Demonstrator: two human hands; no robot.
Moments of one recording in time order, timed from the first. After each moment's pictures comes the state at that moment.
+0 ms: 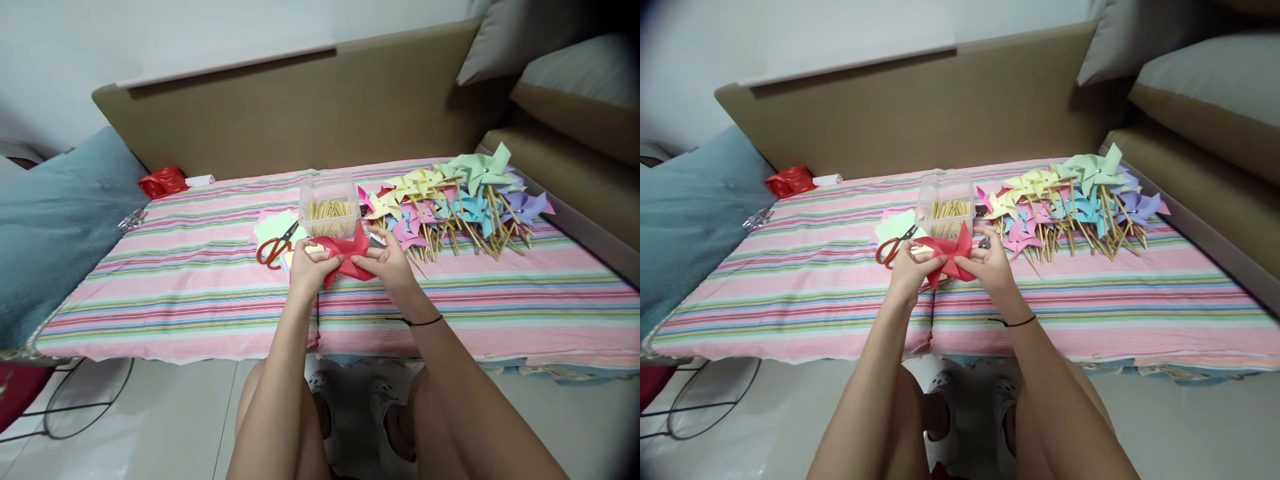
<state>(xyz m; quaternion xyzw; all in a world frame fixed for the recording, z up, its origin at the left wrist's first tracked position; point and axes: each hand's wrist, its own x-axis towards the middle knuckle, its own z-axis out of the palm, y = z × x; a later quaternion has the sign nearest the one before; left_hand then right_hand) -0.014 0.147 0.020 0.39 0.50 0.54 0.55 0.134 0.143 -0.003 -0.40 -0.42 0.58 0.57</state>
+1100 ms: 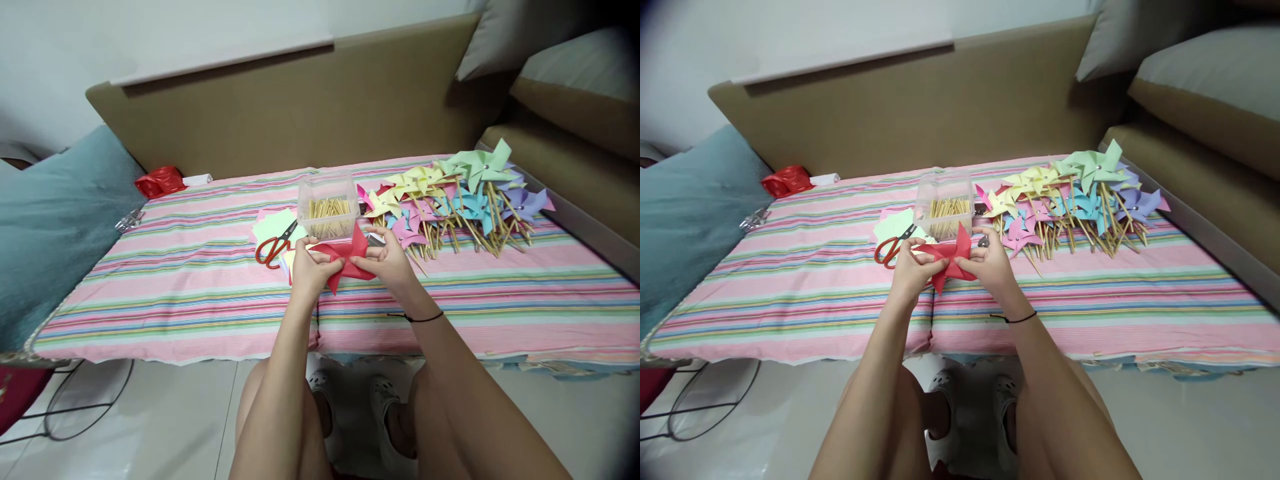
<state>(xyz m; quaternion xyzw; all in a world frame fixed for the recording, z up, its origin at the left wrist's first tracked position) -0.015 0.148 0.015 0.45 0.54 0.51 0.50 0.135 0.147 -0.001 -0.44 -0.43 0.56 0.55</state>
